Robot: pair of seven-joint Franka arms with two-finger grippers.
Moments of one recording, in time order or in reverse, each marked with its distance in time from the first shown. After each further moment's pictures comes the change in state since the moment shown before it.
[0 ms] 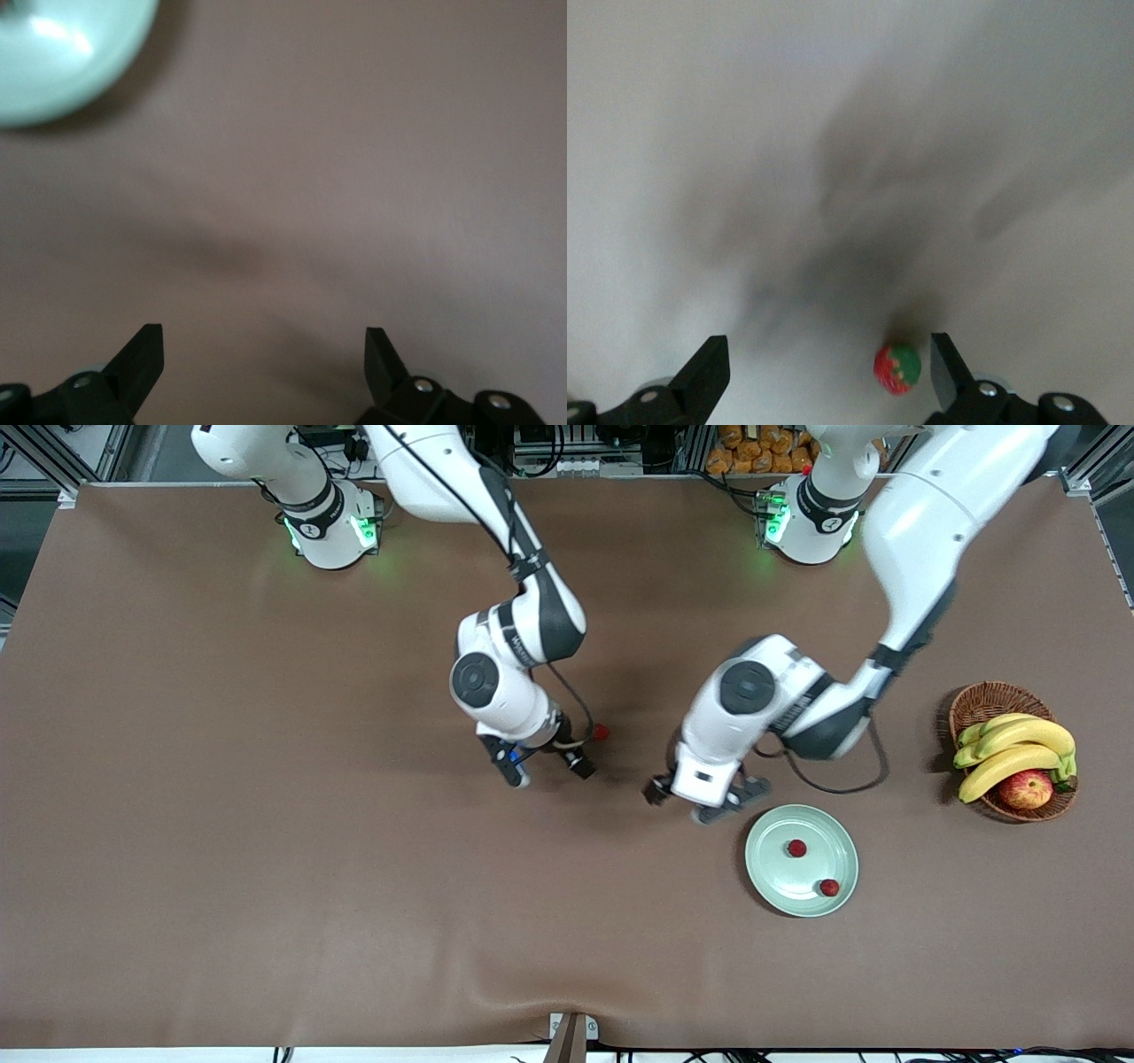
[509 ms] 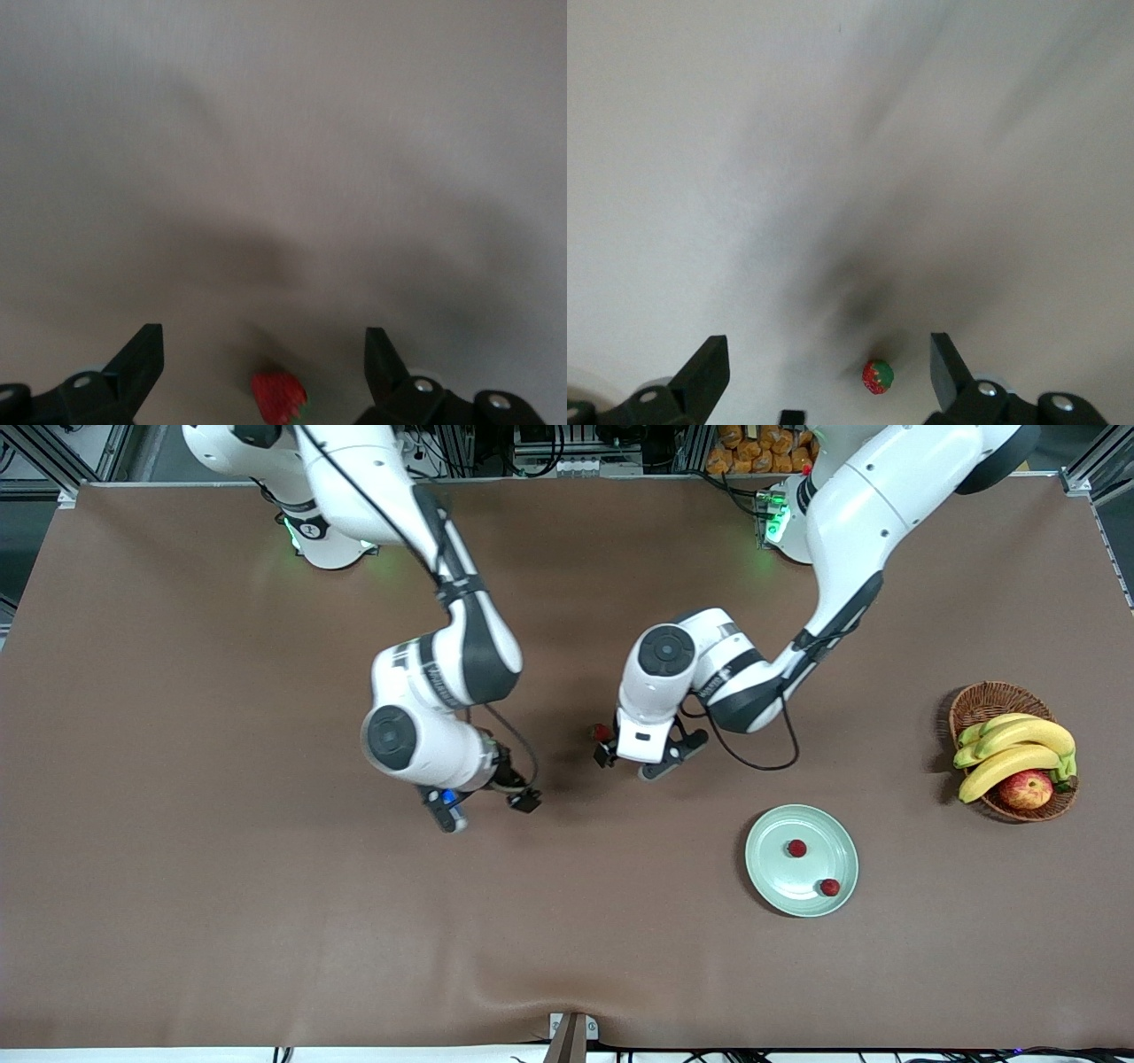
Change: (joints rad) left arm -0.131 0.022 0.003 -0.032 0.000 0.000 -0.313; right arm -0.231 -0.036 -0.008 0.182 -0.118 -0.309 -0.029
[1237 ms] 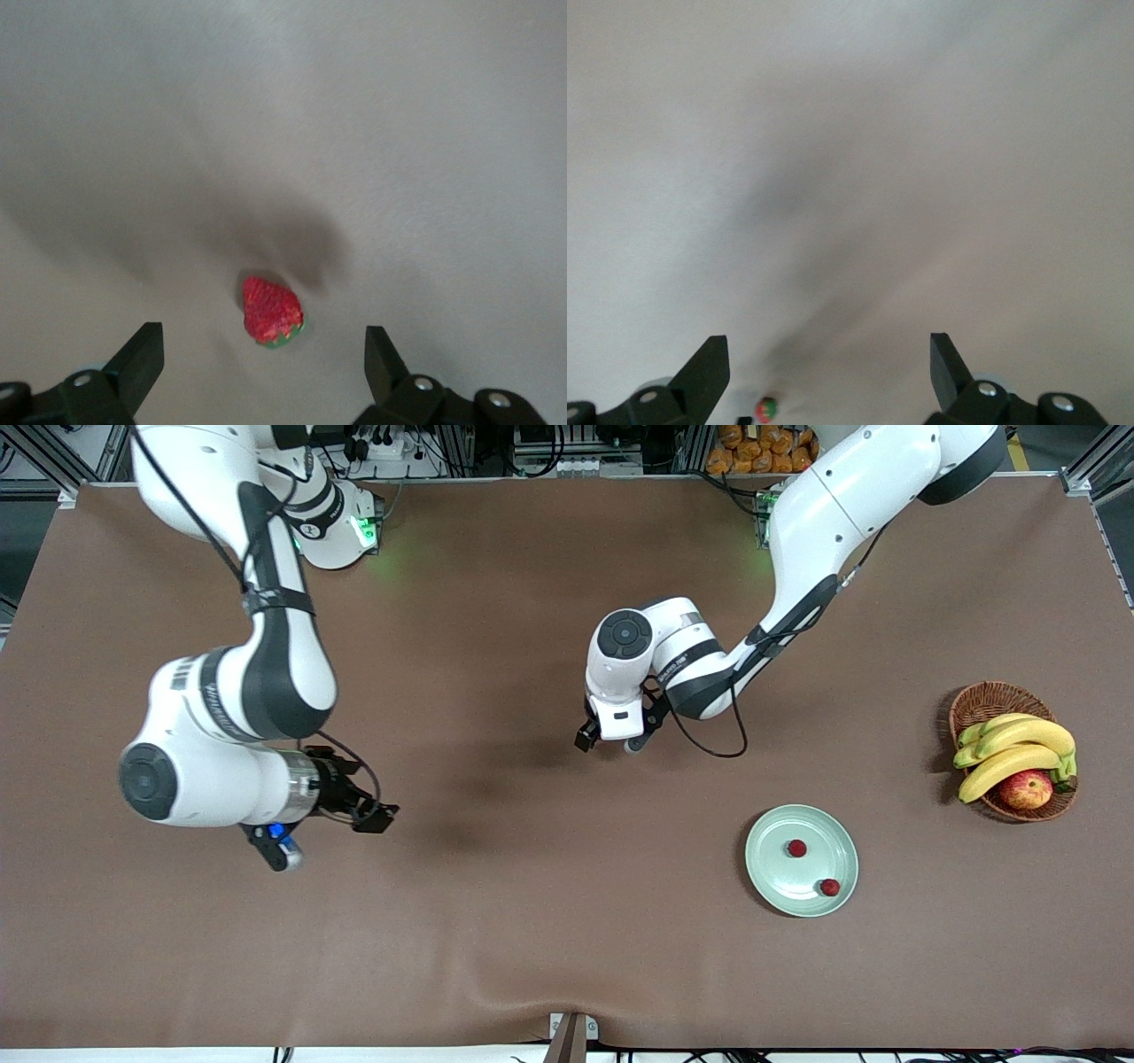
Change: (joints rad) left arm -0.096 0.045 0.014 0.003 0.000 0.002 -0.416; right arm -0.419 -0.188 0.206 0.031 -0.346 -0.248 -0.279
